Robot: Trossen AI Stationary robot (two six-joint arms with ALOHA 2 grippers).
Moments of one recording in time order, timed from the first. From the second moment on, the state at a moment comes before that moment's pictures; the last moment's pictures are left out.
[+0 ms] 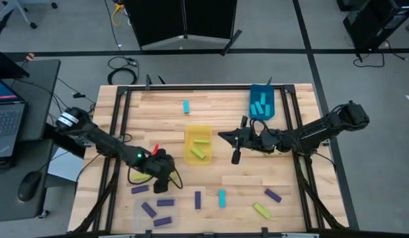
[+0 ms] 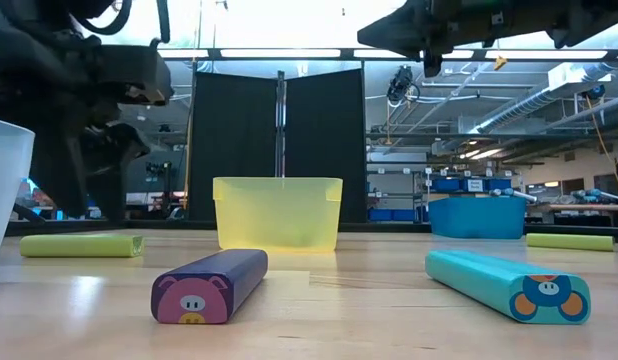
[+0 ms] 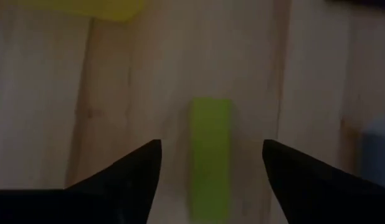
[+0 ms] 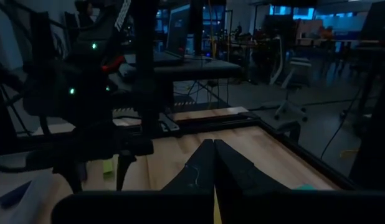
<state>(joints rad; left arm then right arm) -0.45 1.44 0.71 -0.41 -0.15 -0.57 0.20 1.32 0.59 0.71 0.48 0.03</state>
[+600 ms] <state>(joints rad) -0.47 1.57 0.72 -0.40 -0.21 -0.61 0.22 1.32 0.59 0.72 0.48 0.03</state>
